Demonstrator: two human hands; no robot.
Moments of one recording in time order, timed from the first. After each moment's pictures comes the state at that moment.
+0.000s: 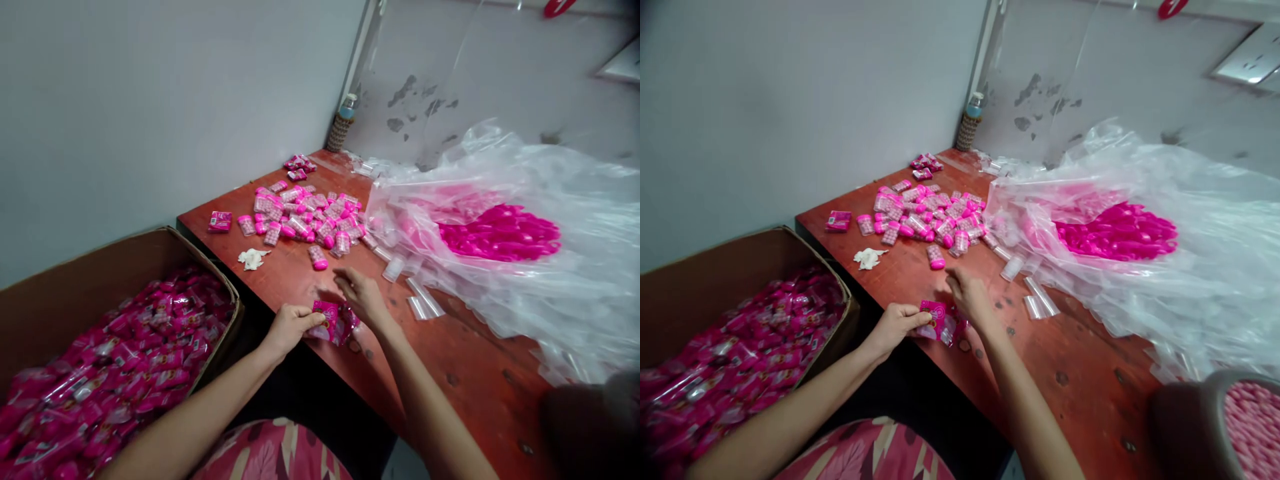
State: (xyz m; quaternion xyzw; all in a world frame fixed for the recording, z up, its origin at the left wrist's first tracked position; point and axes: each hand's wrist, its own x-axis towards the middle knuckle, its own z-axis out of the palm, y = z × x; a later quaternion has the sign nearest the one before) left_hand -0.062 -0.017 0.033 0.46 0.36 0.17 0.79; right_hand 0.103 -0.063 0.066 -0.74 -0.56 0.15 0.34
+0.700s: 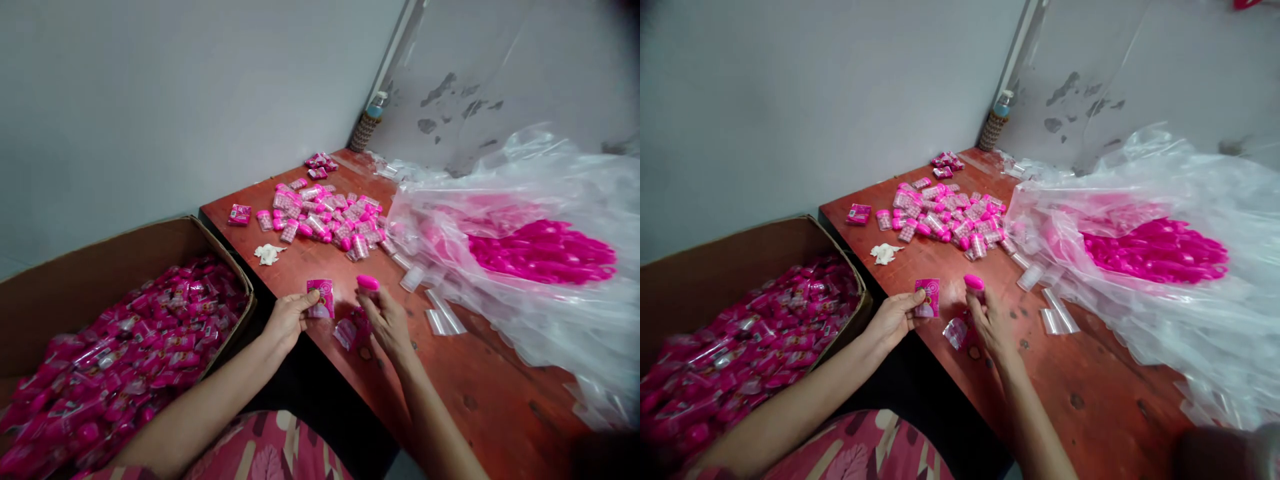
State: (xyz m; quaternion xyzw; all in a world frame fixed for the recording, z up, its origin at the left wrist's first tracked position) left_hand -0.068 0.001 0.047 0.23 0.40 0.26 0.85; right_hand 0.095 -0.091 0.049 -0.75 -0.50 0.14 0.41
